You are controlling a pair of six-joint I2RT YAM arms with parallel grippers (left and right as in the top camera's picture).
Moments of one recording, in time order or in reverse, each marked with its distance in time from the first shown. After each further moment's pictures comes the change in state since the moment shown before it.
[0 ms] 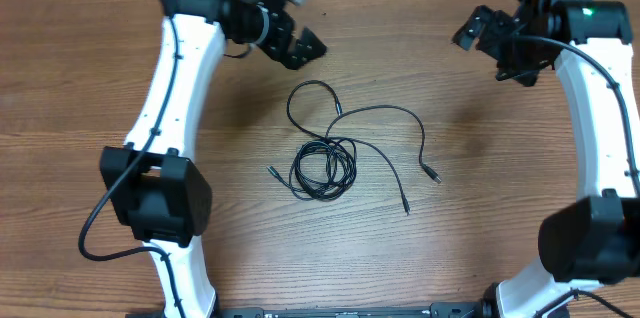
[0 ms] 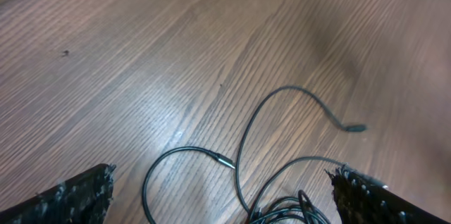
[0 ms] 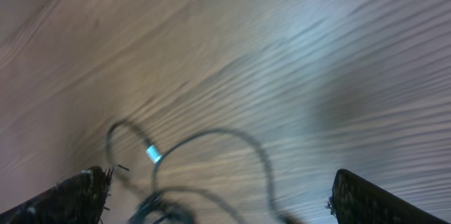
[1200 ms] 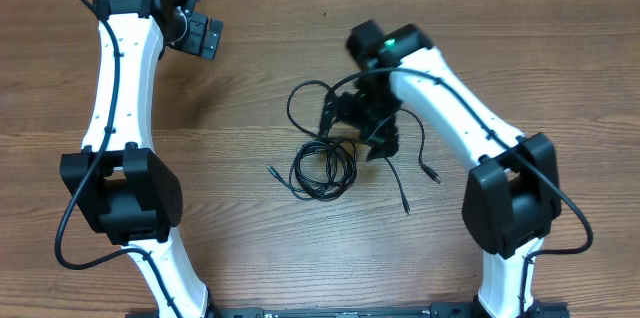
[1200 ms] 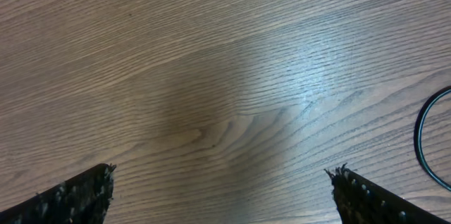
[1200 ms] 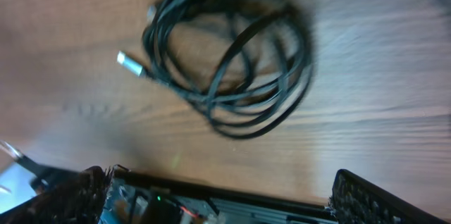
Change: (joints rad) left arm 0.246 0.000 0.000 -0.038 -0.638 -0.109; right arm 0.557 0.234 -0.010 -0.223 -0.179 0.270
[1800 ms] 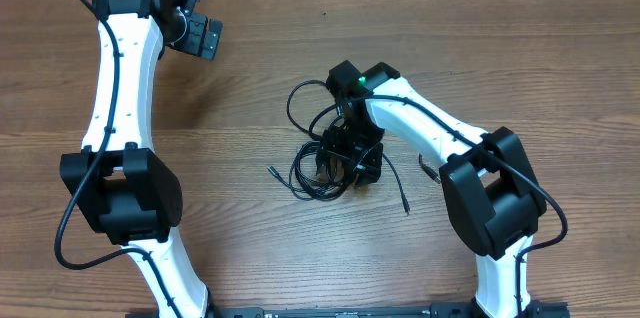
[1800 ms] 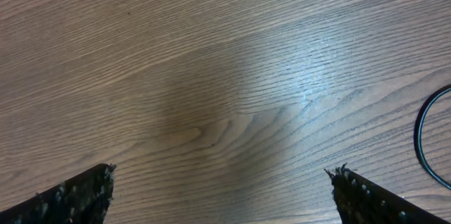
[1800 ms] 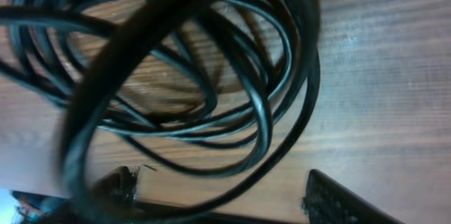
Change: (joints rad) left arm 0.001 0.000 0.000 -0.003 0.000 0.000; right arm 0.065 0.035 -0.229 0.194 0.019 0.082
